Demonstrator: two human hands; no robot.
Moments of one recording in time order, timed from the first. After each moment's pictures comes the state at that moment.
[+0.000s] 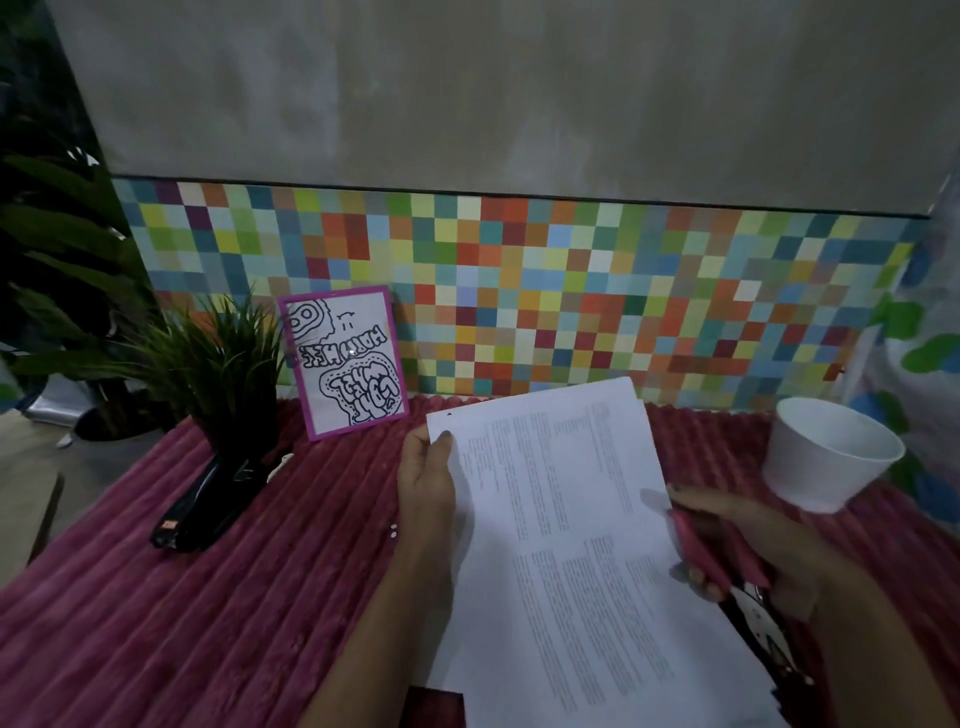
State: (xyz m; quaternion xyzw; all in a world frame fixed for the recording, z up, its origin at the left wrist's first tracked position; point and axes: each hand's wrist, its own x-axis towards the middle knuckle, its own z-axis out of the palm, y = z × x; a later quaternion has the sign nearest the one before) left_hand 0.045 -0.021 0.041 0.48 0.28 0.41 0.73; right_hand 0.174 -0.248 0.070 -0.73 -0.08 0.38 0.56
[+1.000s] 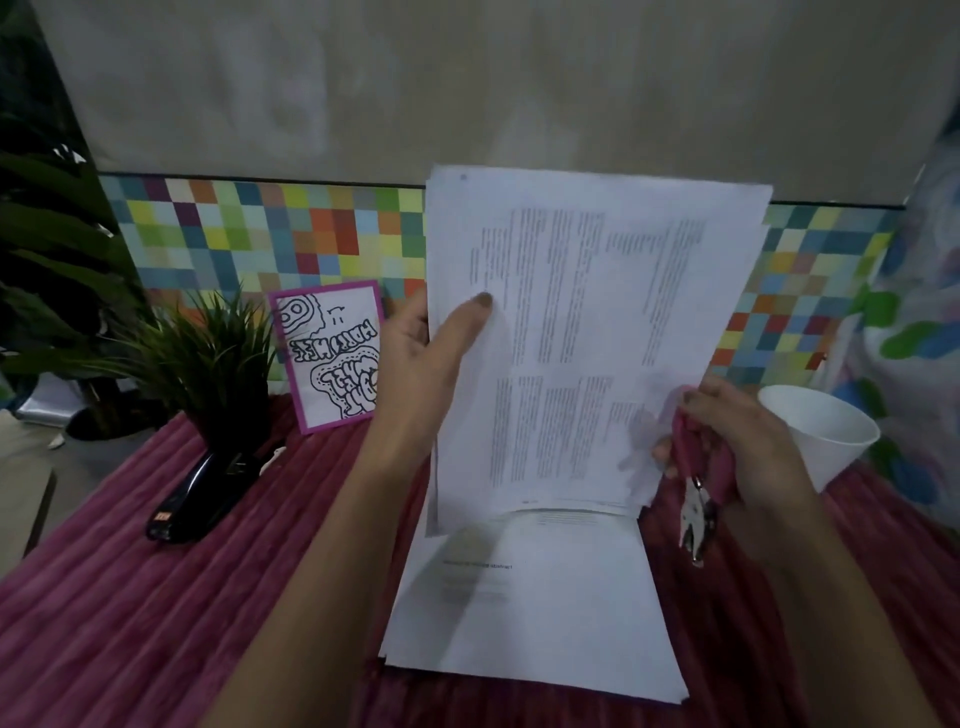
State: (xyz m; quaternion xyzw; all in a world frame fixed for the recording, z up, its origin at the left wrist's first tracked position) left_hand 0.030 -0.022 0.143 0.61 0.05 0.45 0.65; right_hand 0.152 -0.227 0.106 -0.61 -0.23 0.11 0.75
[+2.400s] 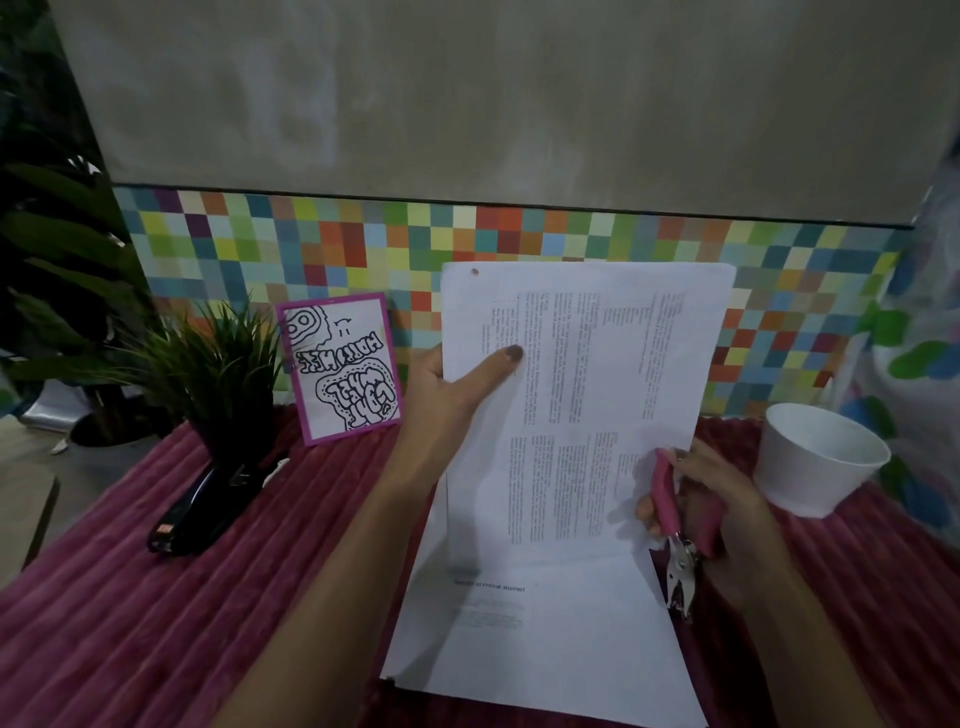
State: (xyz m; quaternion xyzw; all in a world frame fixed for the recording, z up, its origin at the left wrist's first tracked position) left_hand 0.051 -0.007 0.116 0.64 0.07 0.39 0.66; right_hand 0.167 -0.223 0.062 -0.57 -0.19 0.22 0.77
